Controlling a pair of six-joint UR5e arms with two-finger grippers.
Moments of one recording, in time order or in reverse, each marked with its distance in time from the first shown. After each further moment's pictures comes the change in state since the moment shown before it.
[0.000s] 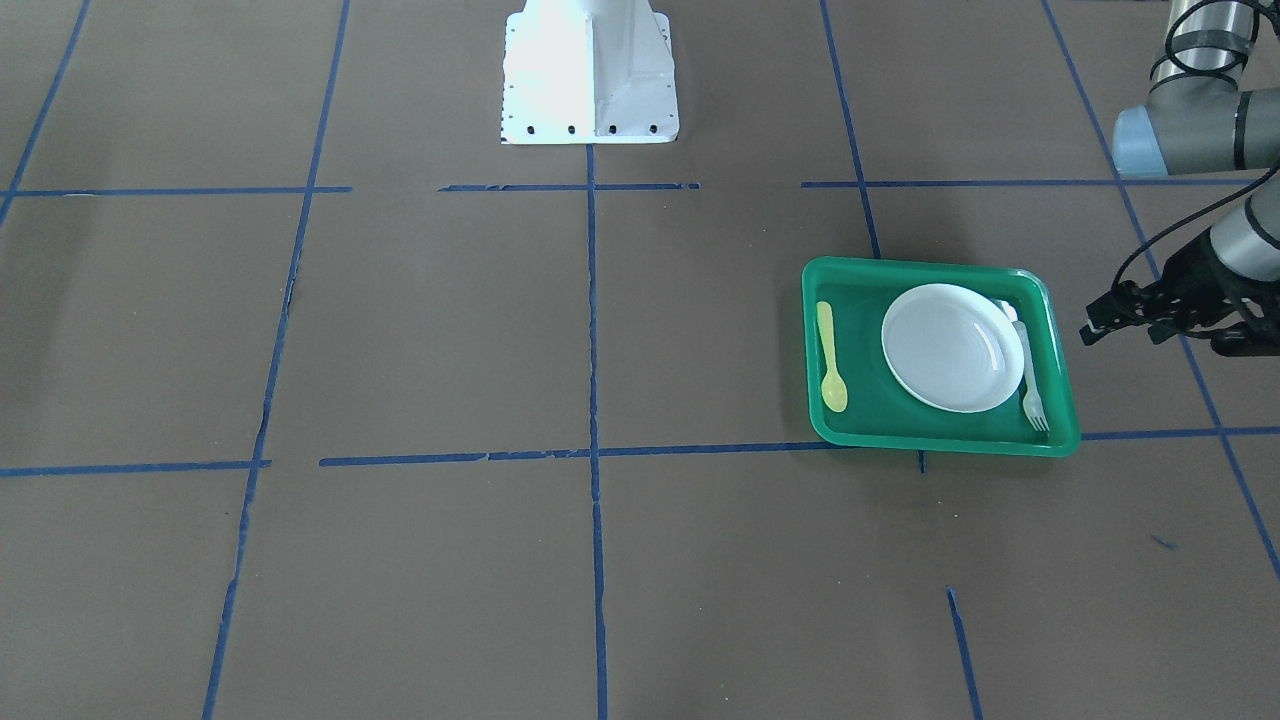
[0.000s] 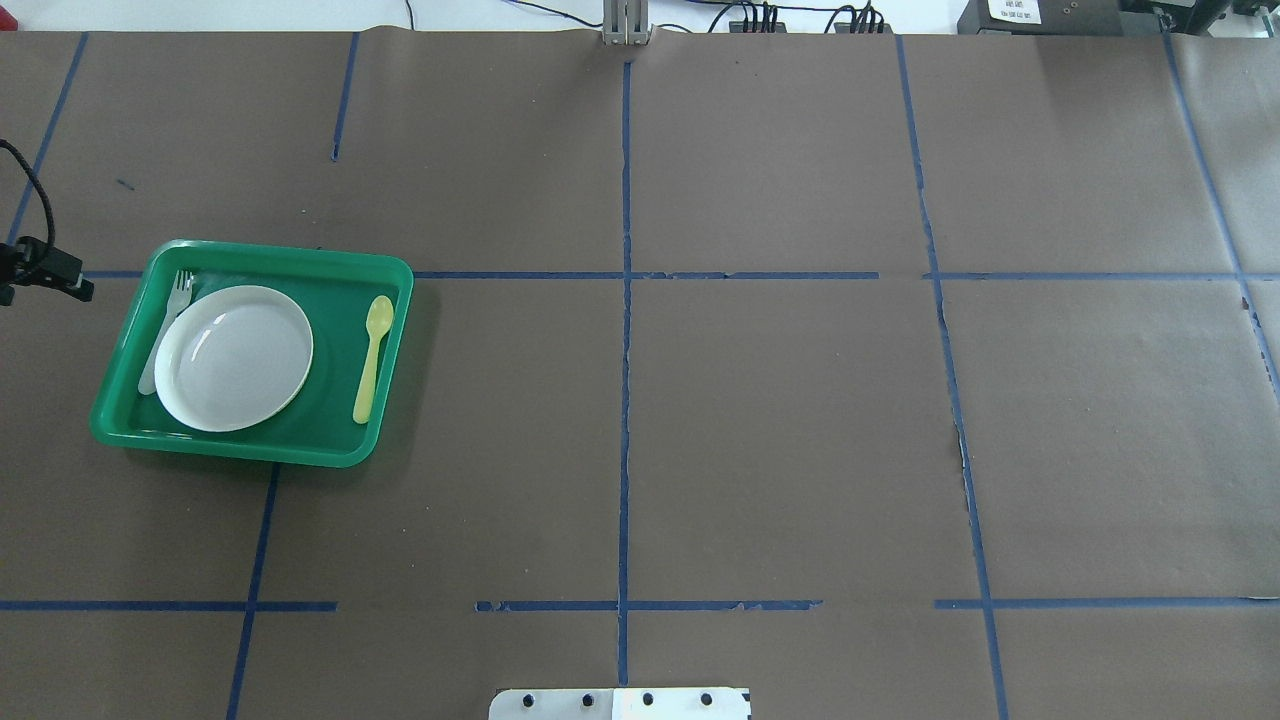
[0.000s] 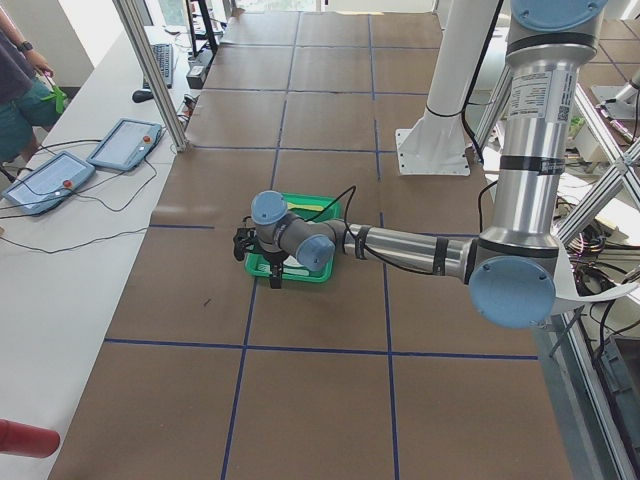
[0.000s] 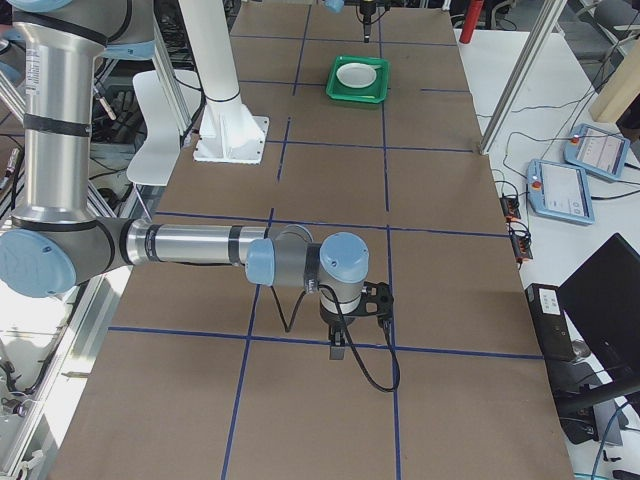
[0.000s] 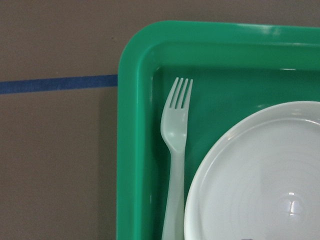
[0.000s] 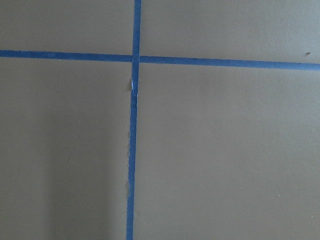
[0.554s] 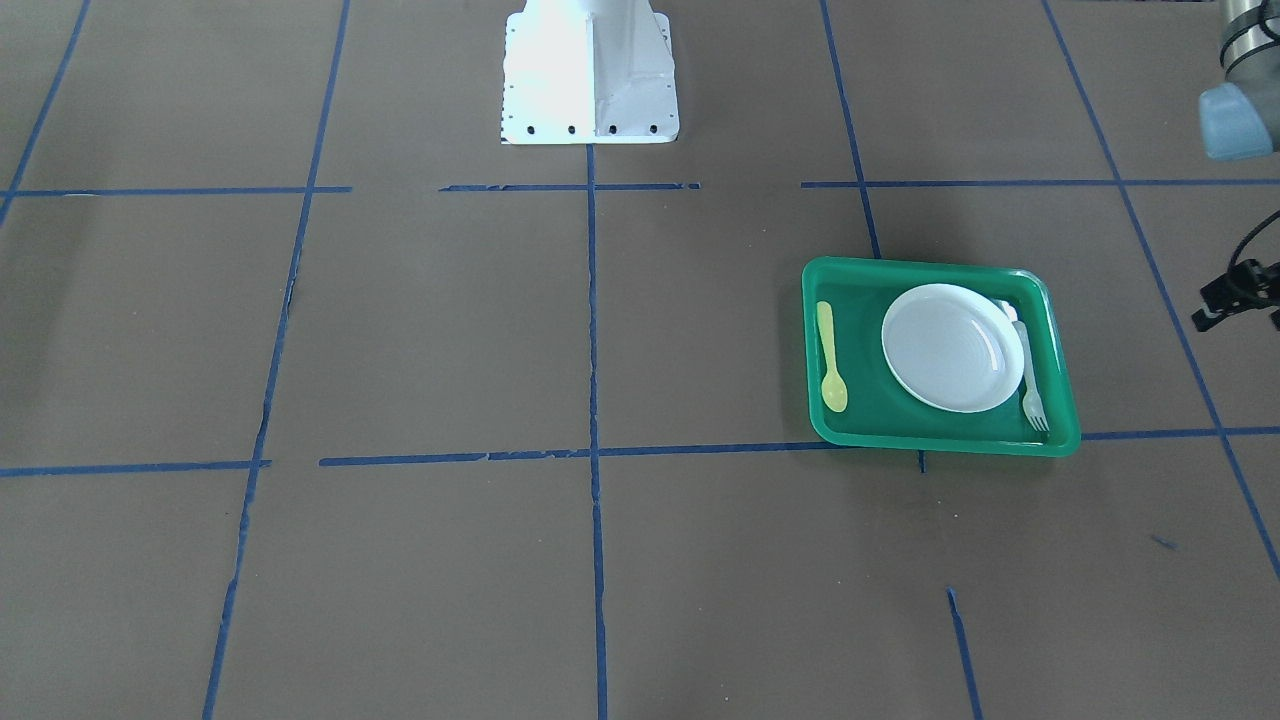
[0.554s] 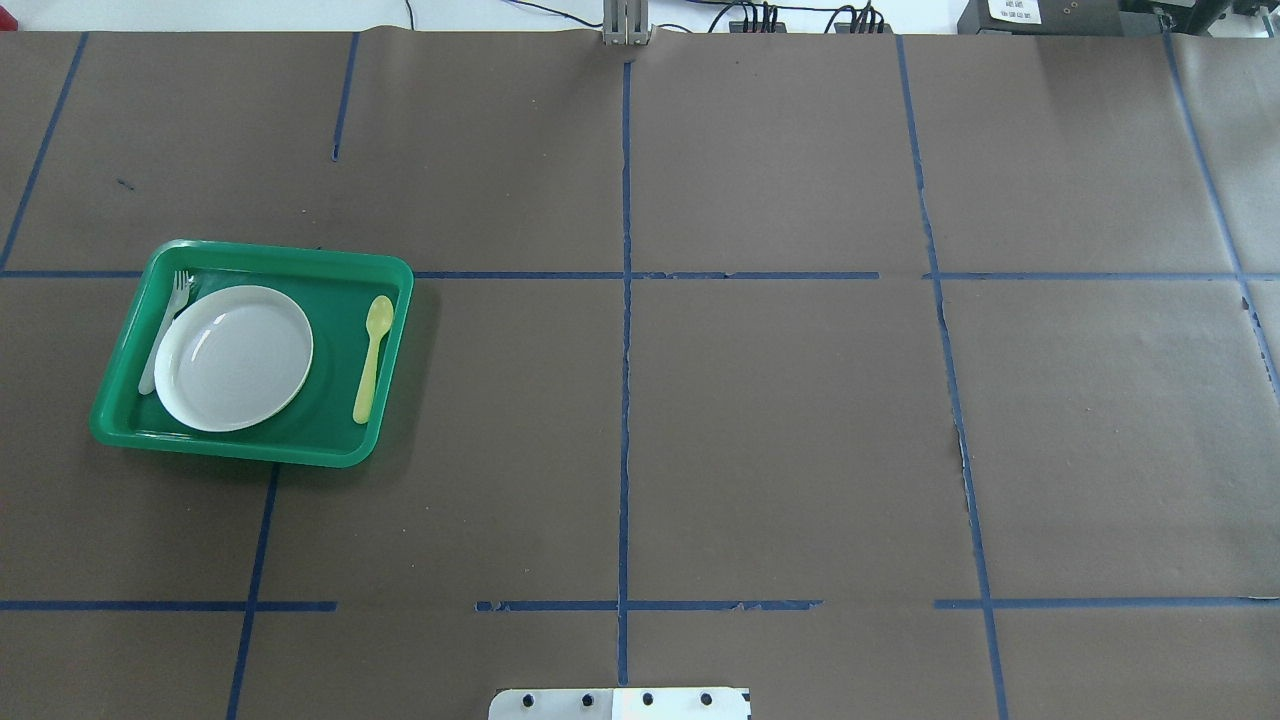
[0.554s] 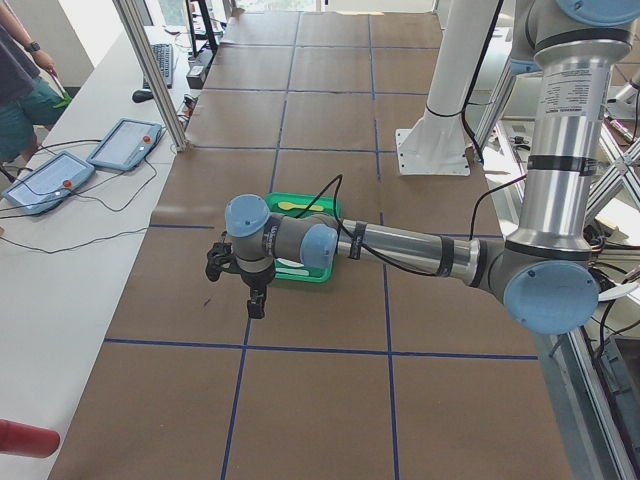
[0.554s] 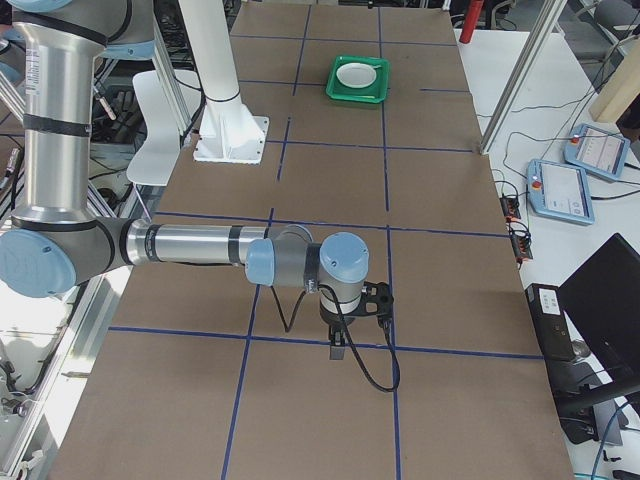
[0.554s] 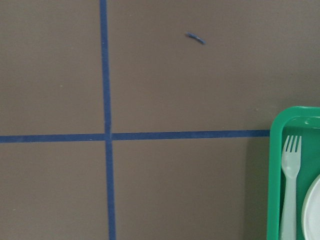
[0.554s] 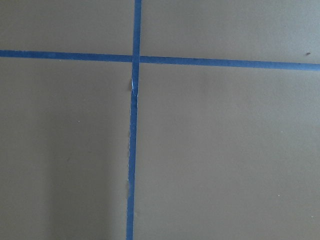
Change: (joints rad) left arm -0.278 0.001 -0.069 0.401 0.003 0.493; right arm 0.000 0.000 0.000 0.000 0.000 0.000
